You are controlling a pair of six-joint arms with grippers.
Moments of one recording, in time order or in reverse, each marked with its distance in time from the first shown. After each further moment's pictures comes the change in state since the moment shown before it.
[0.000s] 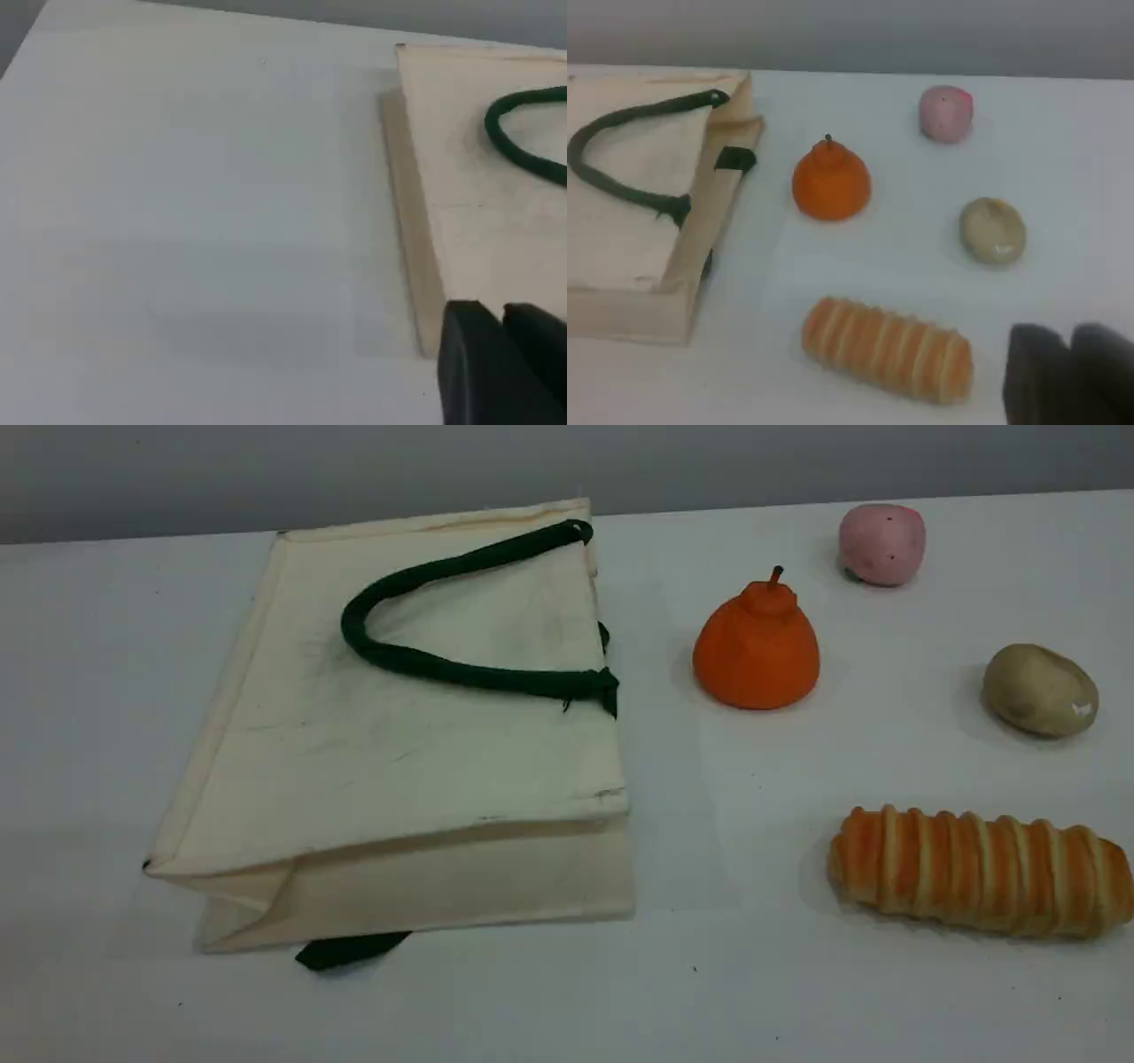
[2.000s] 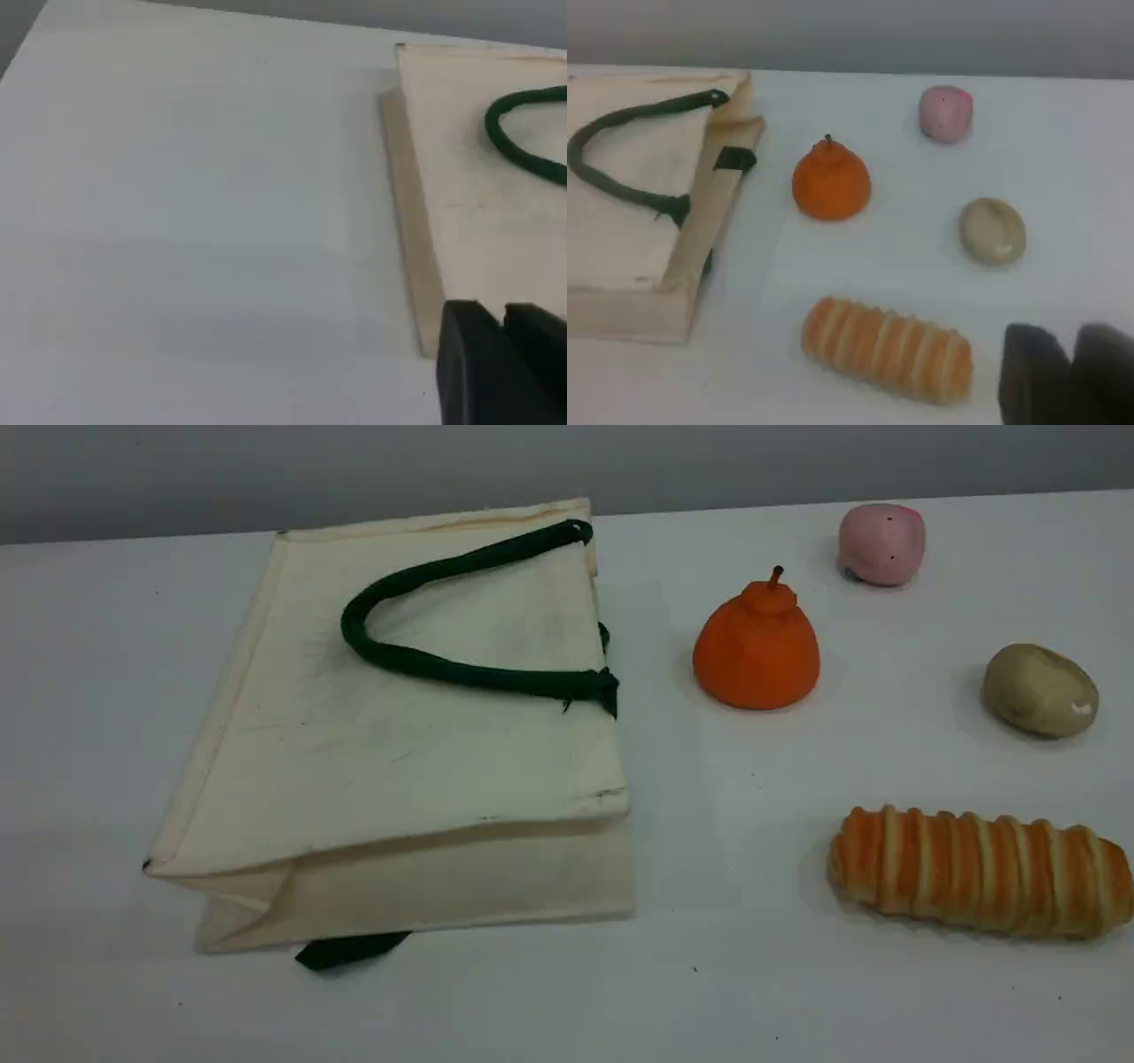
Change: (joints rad) left arm 0.000 0.000 0.000 0.000 0.000 -0.001; right arm 0.000 0.000 0.000 0.000 0.000 0.000
